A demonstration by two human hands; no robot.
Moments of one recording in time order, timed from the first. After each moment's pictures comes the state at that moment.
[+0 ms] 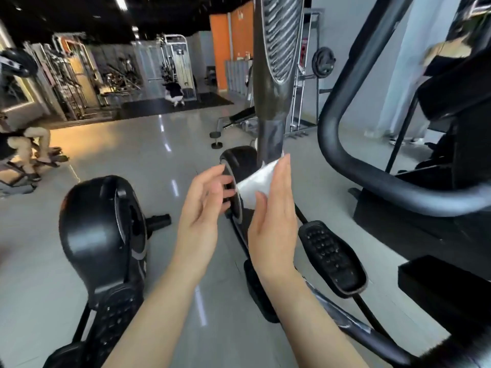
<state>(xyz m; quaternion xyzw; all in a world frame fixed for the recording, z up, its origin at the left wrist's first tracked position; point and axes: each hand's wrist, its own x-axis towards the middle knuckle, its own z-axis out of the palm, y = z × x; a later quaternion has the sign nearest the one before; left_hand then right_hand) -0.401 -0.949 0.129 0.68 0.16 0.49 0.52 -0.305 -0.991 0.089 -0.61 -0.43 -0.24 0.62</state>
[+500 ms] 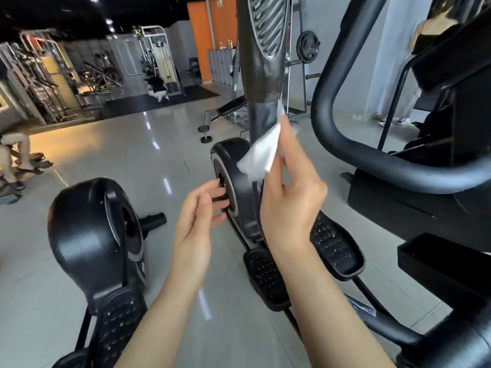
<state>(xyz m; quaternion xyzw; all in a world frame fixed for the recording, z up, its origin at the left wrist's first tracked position) -0.403 -0.942 0.103 0.67 0.19 0.46 0.55 -0.302 -1.000 0.136 -0.53 -0.33 -0.31 0.72</state>
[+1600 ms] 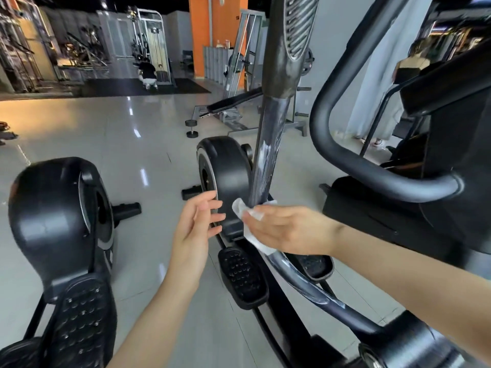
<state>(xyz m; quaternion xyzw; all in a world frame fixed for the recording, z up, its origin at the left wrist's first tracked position) -0.414 -0.956 0.075 0.62 0.24 0.45 0.60 -0.233 -1.056 0.091 -0.42 -0.67 -0.53 -0.31</state>
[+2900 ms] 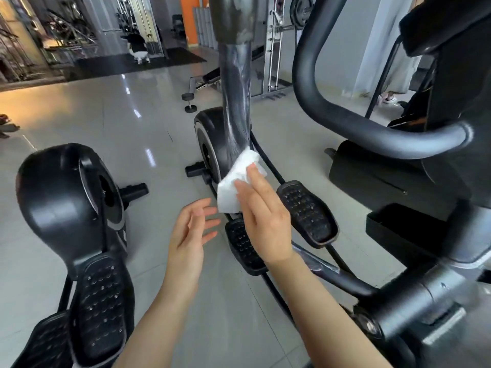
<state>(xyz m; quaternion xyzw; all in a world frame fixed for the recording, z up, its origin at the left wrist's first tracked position) -0.410 -0.980 0.035 0.62 0.31 0.41 0.60 -0.280 -1.025 0.005 -0.63 -0.49 -0.31 0.51</state>
